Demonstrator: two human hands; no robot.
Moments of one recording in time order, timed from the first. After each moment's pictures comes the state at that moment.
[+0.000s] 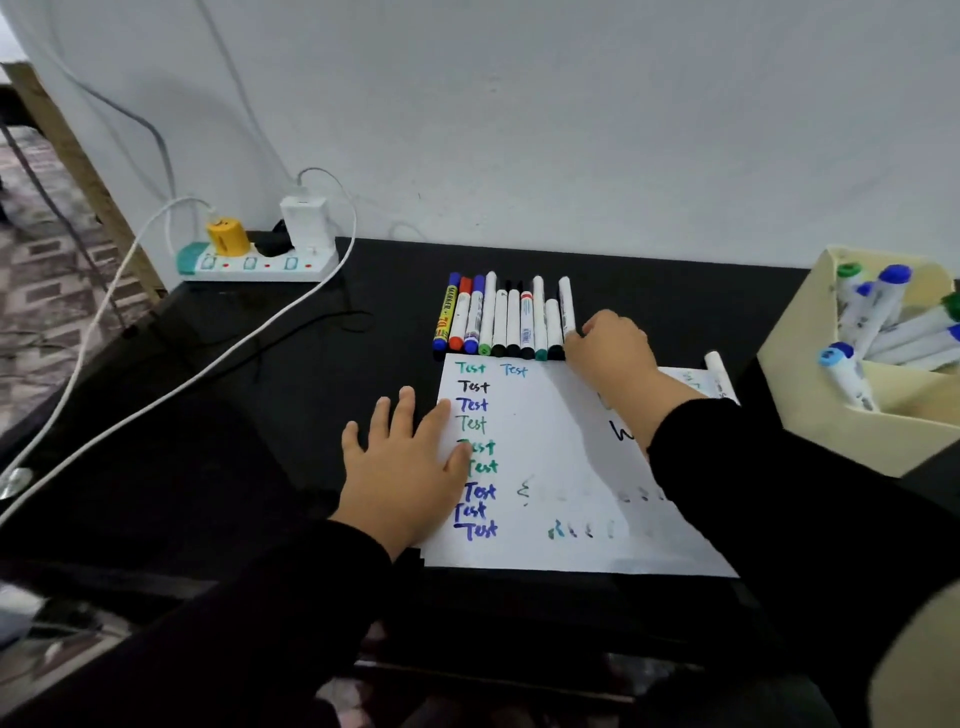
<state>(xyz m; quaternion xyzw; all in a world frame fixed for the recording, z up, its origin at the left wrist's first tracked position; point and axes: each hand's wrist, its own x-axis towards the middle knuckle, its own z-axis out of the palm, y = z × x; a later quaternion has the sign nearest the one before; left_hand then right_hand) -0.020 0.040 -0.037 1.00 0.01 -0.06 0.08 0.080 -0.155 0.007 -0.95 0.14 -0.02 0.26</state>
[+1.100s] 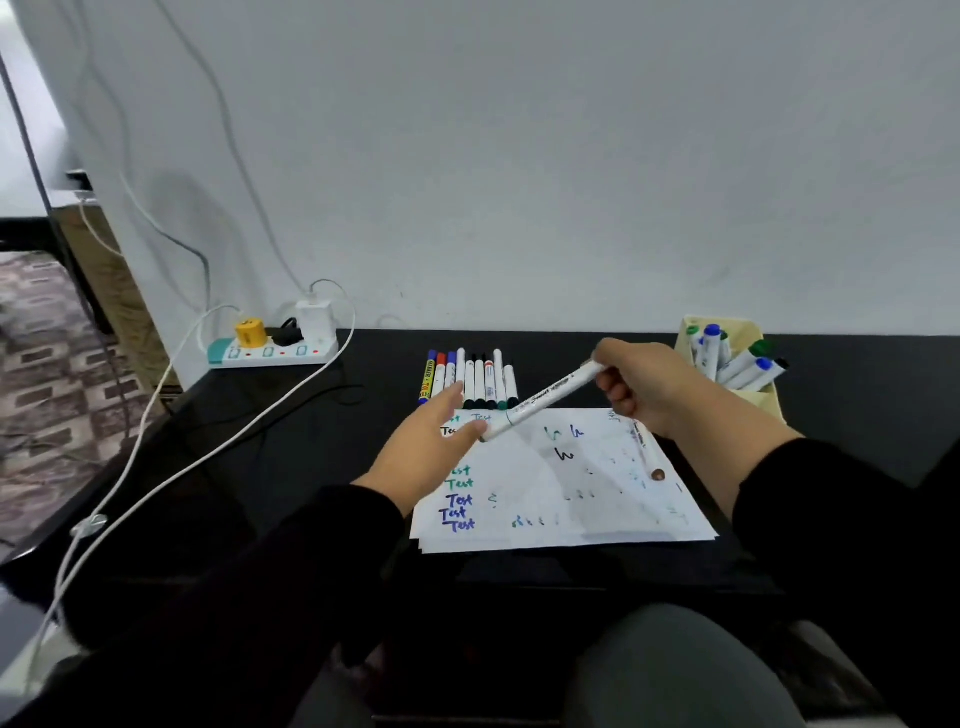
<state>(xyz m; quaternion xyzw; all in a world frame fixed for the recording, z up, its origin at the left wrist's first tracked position) -0.053 0.024 0.045 0.89 -0.09 0.00 0.45 -0.048 -0.200 0.107 -0.74 0.14 -0.02 0.65</state>
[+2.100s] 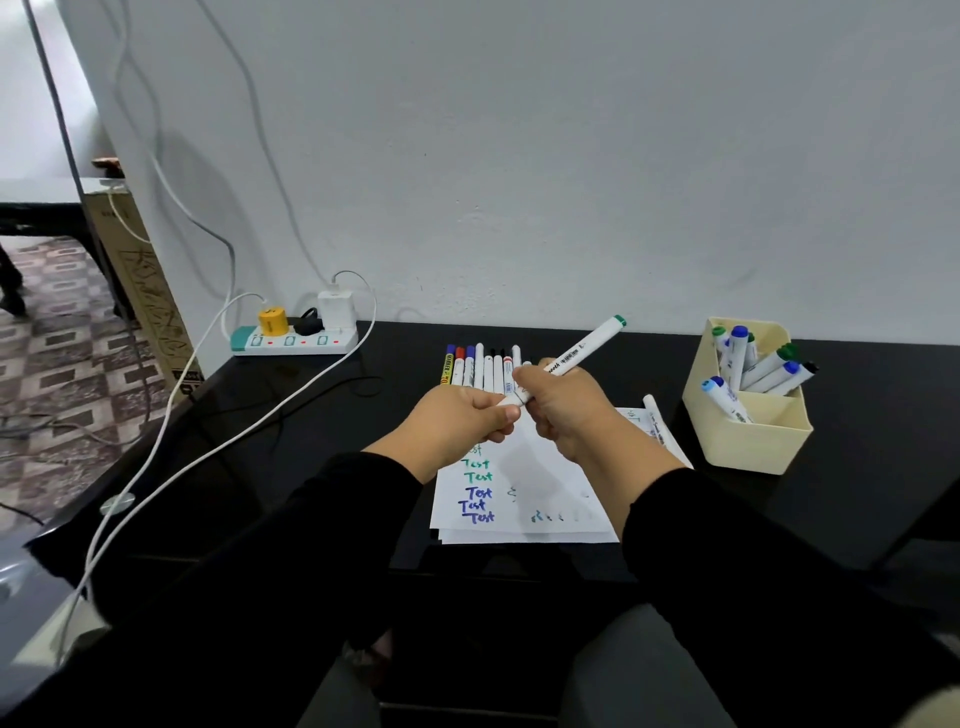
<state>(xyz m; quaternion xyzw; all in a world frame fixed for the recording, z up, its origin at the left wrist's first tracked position) -0.063 0.022 0.078 0.82 -0.07 -0.09 0.56 -0.050 -0.111 0.079 -0.69 0.09 0.01 0.71</state>
